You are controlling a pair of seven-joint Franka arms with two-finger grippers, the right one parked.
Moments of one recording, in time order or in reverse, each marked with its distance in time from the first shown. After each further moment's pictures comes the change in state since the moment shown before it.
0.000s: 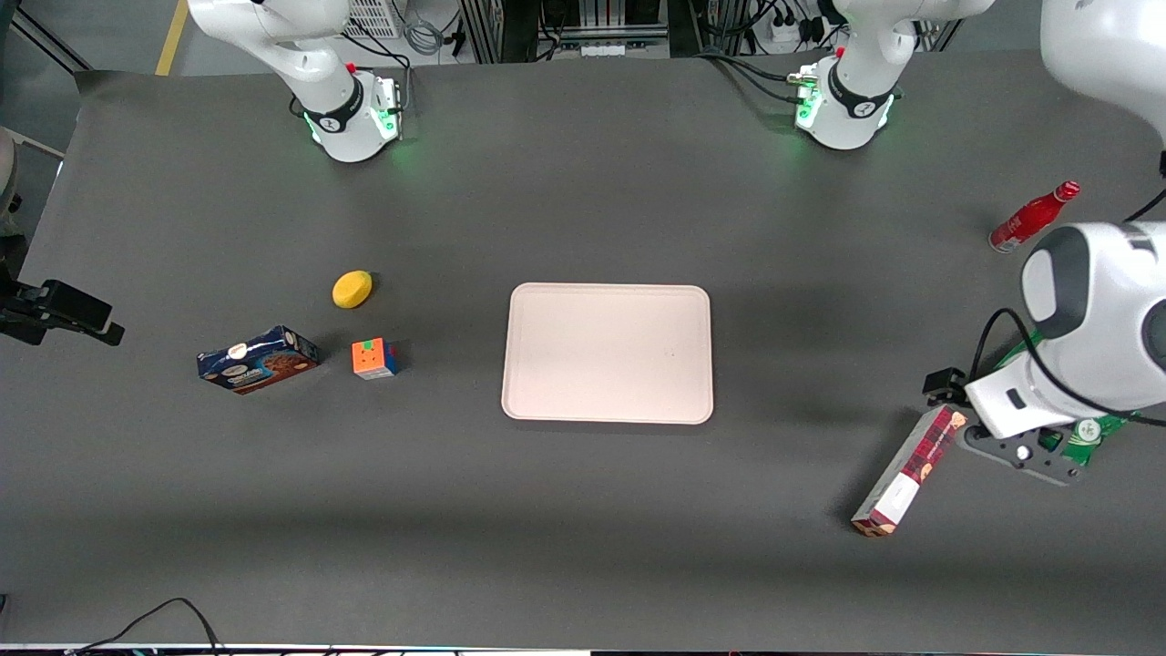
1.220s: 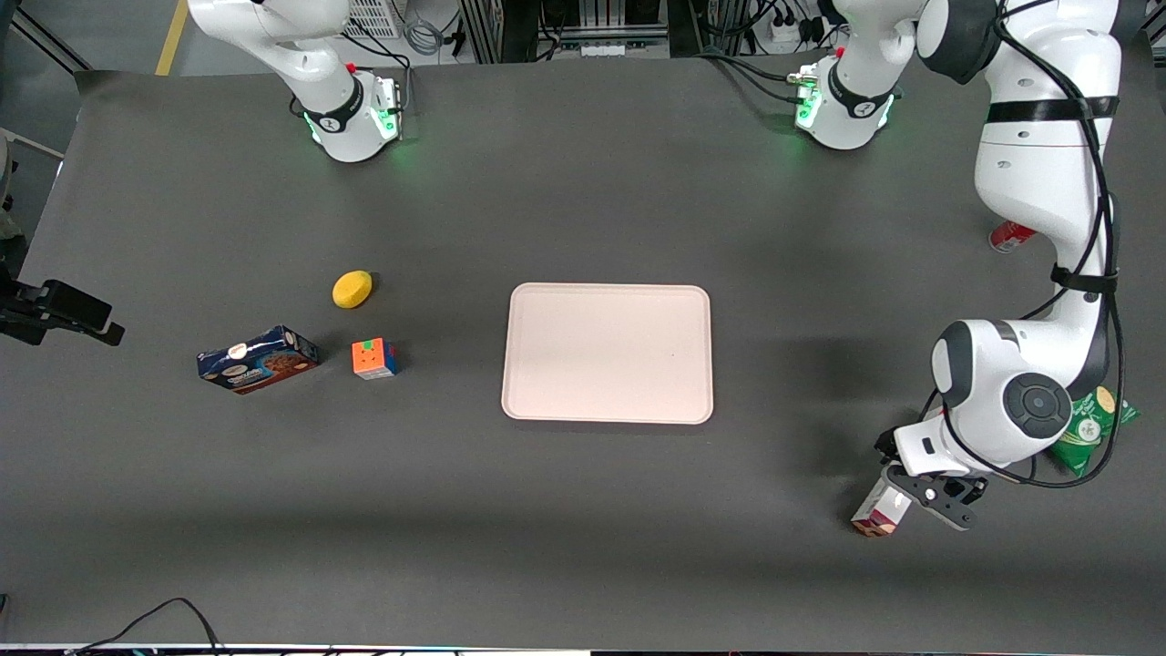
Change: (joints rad) arm 0.005 0.307 0.000 0.009 -0.001 0.426 0.195
